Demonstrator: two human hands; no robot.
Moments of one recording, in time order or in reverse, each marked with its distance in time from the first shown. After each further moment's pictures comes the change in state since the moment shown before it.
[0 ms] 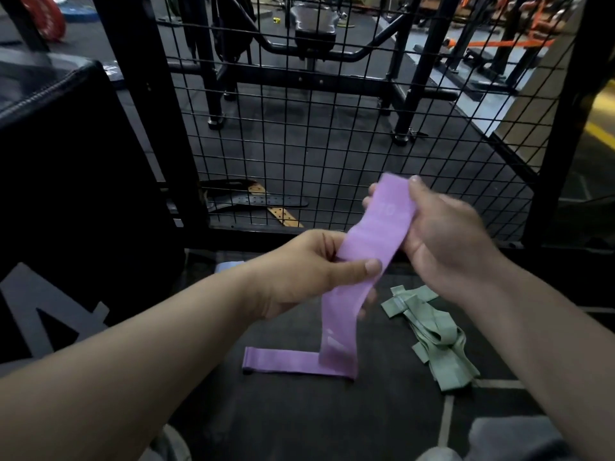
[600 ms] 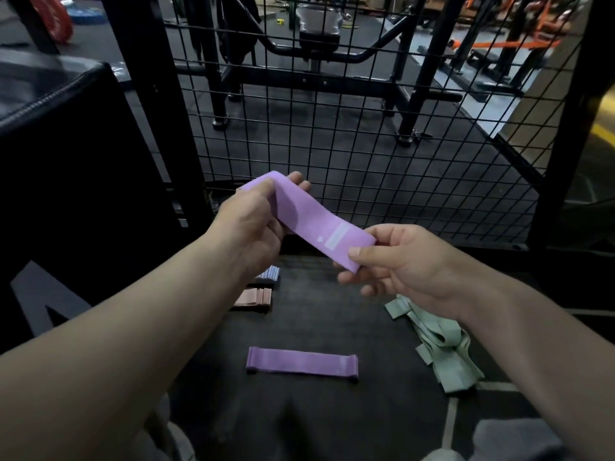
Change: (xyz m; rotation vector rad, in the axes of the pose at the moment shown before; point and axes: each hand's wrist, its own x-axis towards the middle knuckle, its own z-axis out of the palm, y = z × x) left_hand 0.008 0.034 -0.039 -0.634 0.779 0.116; right_hand -0.013 0.020 0.001 -0.437 -0.327 0.232
